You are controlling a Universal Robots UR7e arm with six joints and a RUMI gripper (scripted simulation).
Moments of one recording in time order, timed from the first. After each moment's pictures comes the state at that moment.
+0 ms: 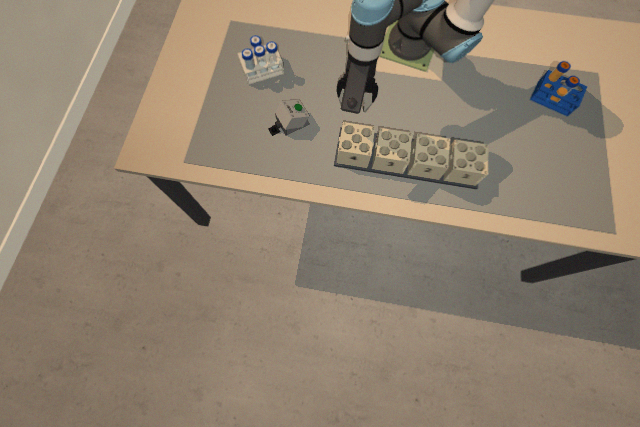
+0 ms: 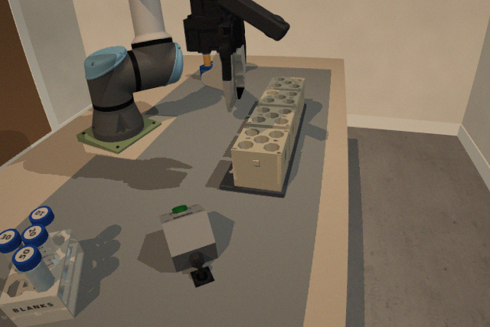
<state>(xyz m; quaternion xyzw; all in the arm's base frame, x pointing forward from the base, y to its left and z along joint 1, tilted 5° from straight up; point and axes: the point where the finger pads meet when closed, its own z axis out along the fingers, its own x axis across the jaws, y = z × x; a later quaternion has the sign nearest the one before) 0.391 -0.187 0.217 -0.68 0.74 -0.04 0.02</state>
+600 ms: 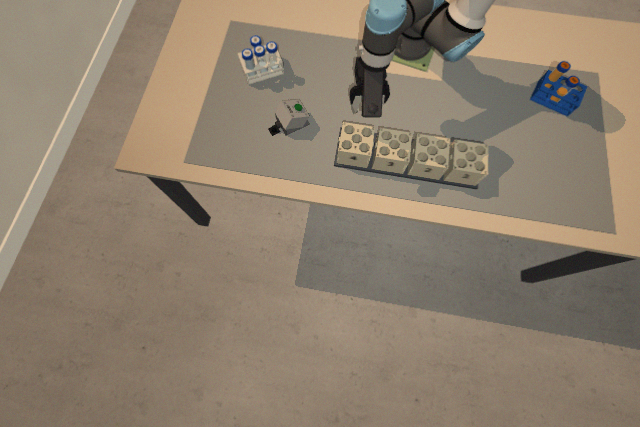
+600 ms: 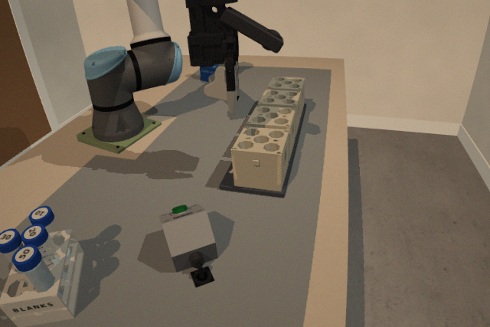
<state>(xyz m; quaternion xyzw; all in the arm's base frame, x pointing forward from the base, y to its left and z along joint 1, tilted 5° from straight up) 0.380 -0.154 0.184 -0.75 0.66 -0.04 0.01</state>
